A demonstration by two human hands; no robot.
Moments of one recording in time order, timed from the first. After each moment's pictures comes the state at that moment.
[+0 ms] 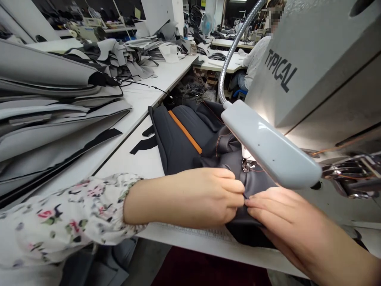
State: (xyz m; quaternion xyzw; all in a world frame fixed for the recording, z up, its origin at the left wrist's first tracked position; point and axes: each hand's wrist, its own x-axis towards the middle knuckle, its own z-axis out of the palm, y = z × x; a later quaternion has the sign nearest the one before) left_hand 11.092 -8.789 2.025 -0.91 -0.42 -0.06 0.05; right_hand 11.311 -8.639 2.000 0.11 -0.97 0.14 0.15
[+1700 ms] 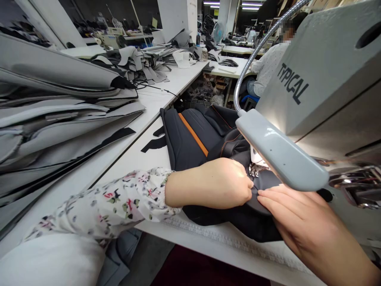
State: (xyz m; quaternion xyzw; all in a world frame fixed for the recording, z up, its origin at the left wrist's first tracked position) left_hand 11.096 -8.764 2.001 -0.85 -0.51 -0.09 0.10; right_hand 11.305 -8.640 2.000 0.09 -0.96 0.03 0.25
